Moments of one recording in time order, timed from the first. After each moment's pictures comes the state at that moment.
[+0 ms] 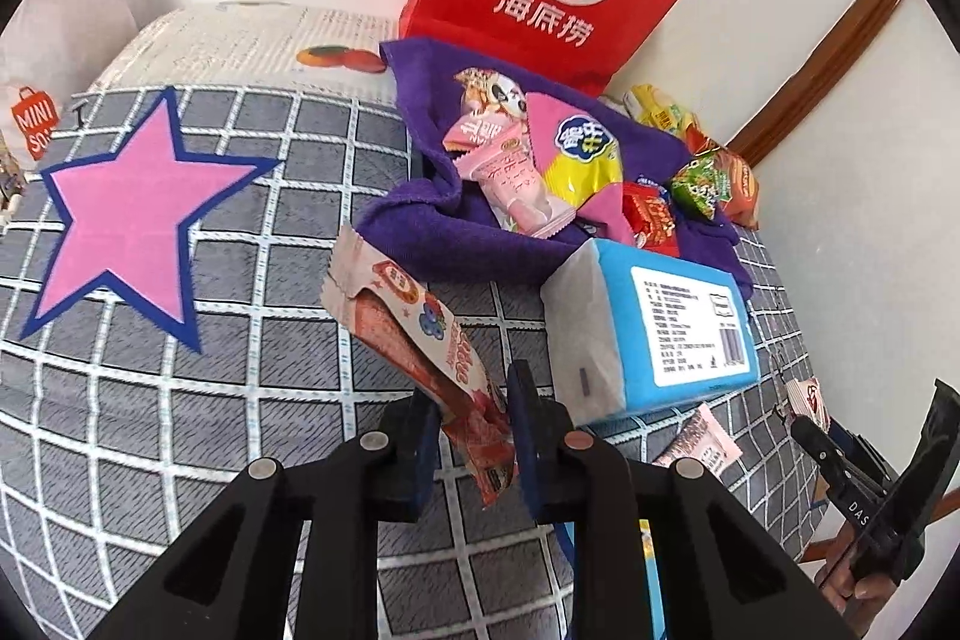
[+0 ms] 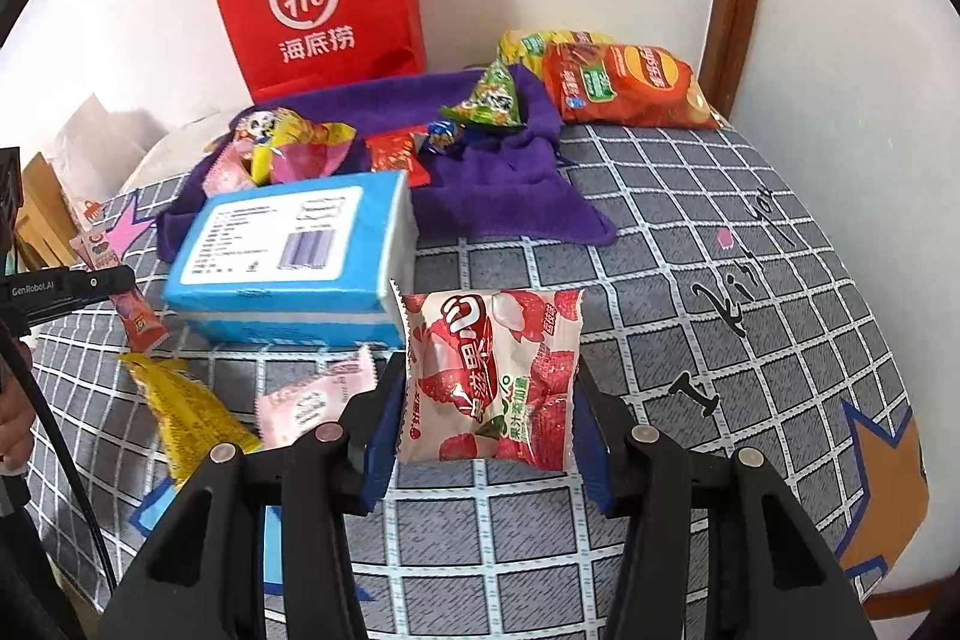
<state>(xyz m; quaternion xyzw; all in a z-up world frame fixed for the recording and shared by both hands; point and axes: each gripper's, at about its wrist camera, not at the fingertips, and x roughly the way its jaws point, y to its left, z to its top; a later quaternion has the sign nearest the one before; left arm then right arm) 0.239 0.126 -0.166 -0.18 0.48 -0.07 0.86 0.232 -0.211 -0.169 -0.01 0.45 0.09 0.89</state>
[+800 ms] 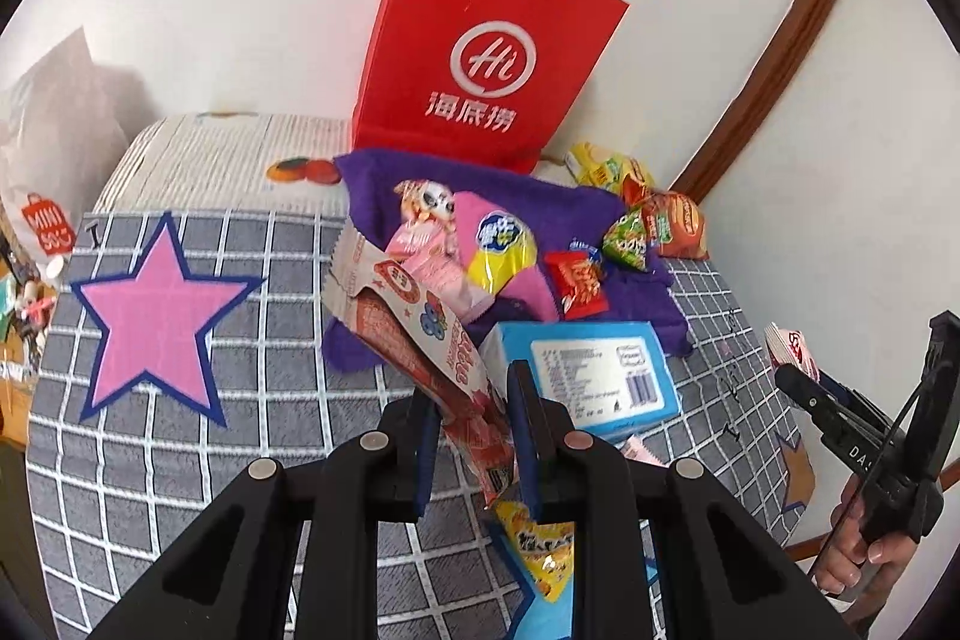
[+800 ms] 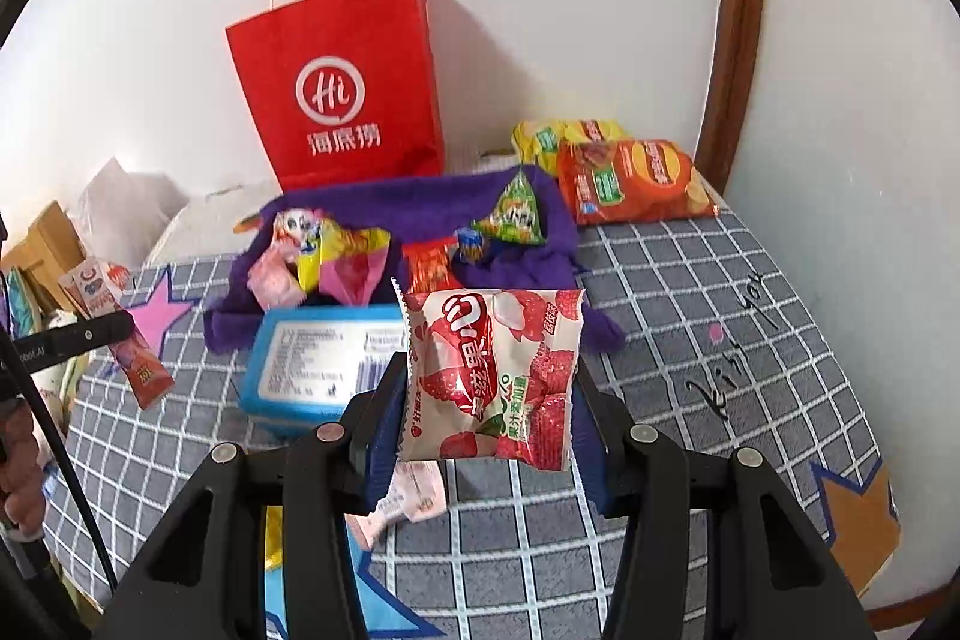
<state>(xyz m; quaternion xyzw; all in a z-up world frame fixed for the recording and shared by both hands) 0.231 0.113 -0.090 -0.15 0.42 -0.09 0.89 0.247 -0.195 -0.095 0.01 0.40 0.09 0.91</state>
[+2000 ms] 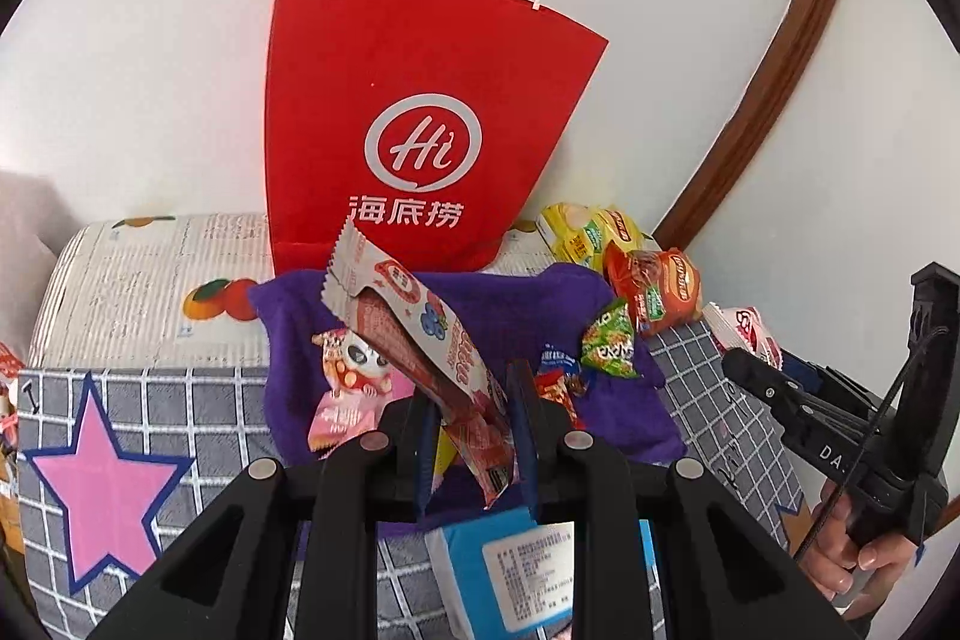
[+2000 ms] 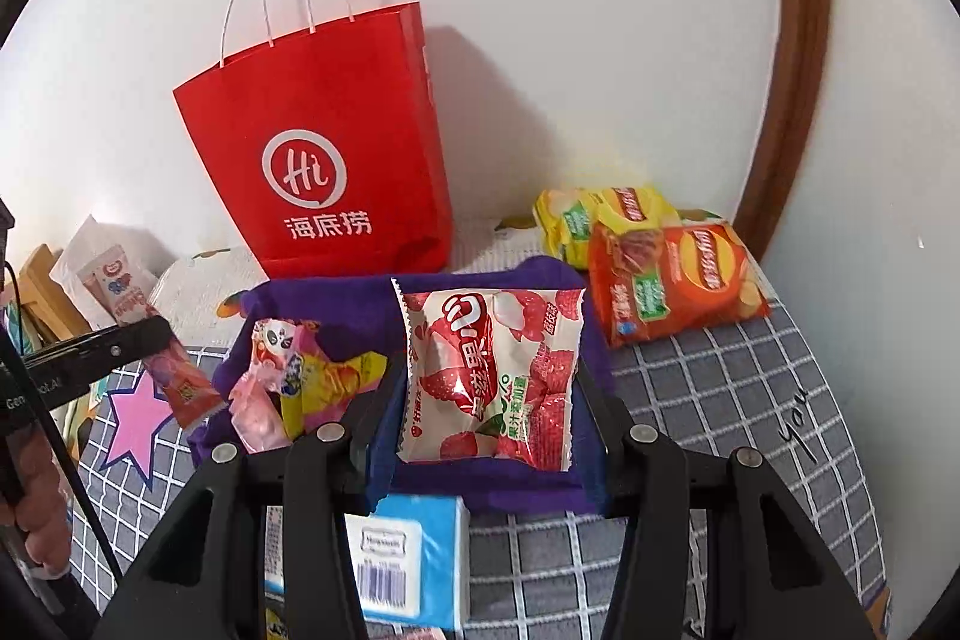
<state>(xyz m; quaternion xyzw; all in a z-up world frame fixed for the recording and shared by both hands) 0.355 0.072 -0.060 -0.12 0.41 -0.11 0.90 0.376 -0.174 -0.077 0.01 0.40 0.11 0.91</state>
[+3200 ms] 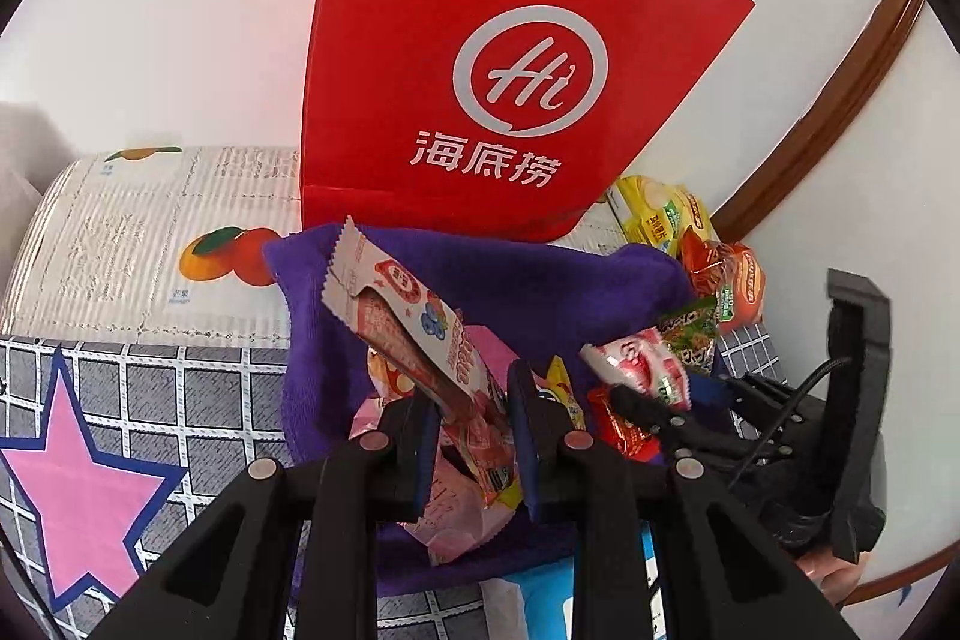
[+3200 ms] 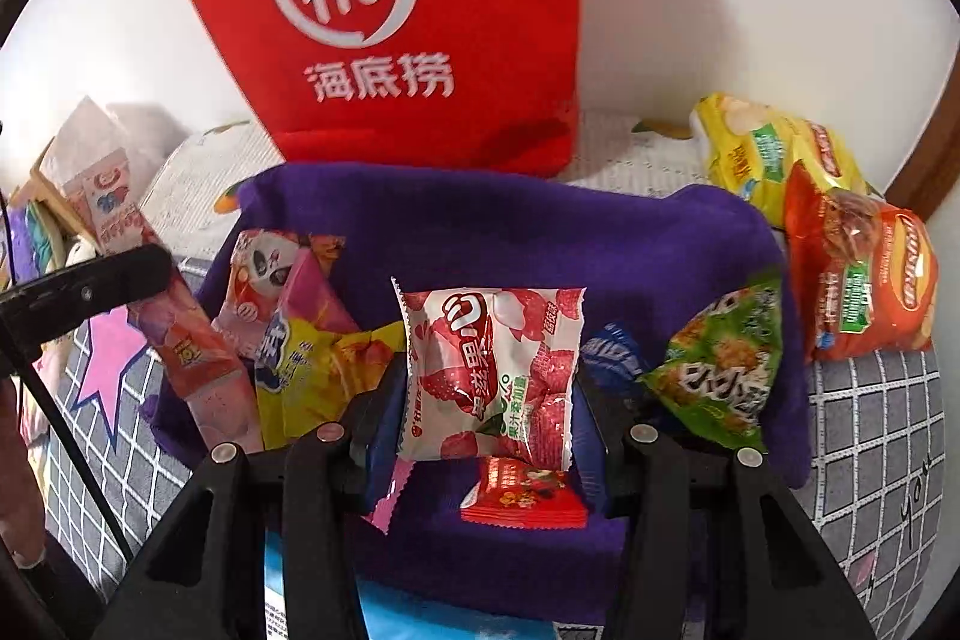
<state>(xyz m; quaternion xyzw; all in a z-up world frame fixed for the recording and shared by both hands) 0.401 0.100 -0.119 -0.15 0.46 -0.08 0.87 0.461 -0.088 -0.183 -0.05 0.51 0.21 0.83</state>
